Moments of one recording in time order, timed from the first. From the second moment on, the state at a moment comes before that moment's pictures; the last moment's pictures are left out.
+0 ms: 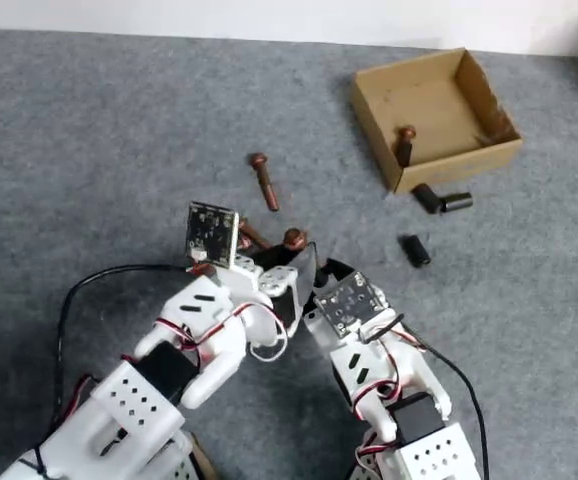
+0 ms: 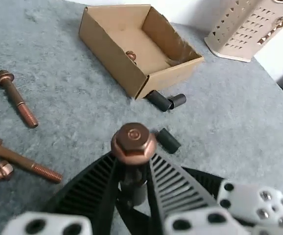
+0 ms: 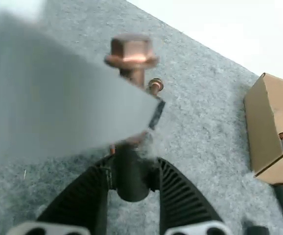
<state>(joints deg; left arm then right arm) 37.8 -62.0 71.9 22.5 31.9 -27.4 -99.6 96.1 29.8 19.3</state>
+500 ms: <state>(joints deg) 38.5 -61.9 72.3 22.5 31.9 -26.4 -99.5 96.1 29.8 19.3</state>
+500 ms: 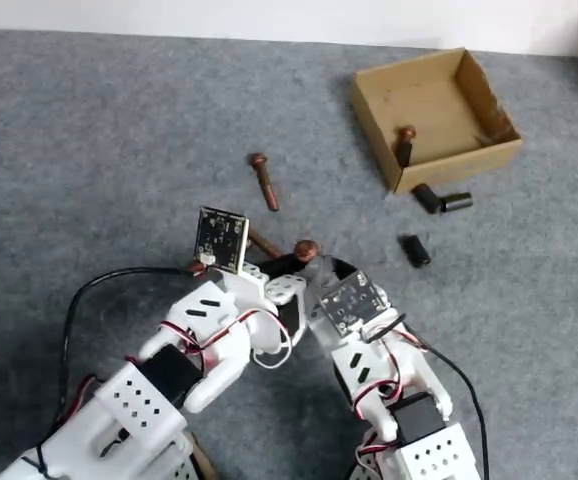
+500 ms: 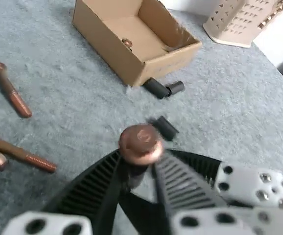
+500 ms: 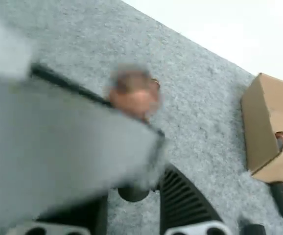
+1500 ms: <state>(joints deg) 10.0 -62.3 82.8 23.4 32.0 -21.4 -99.5 96.1 30.4 18.5</state>
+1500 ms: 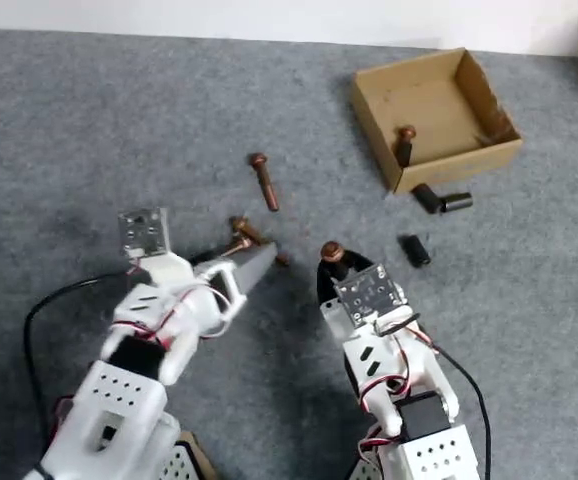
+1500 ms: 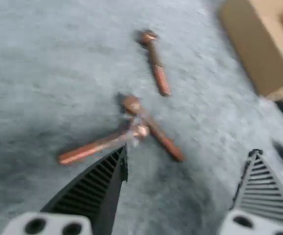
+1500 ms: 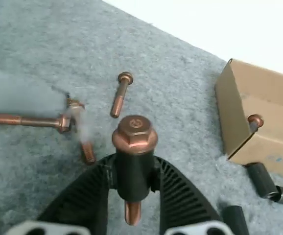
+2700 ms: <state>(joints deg) 6.2 -62.3 85.7 23.4 27.2 -6.9 -46.7 57.4 29.7 21.1</state>
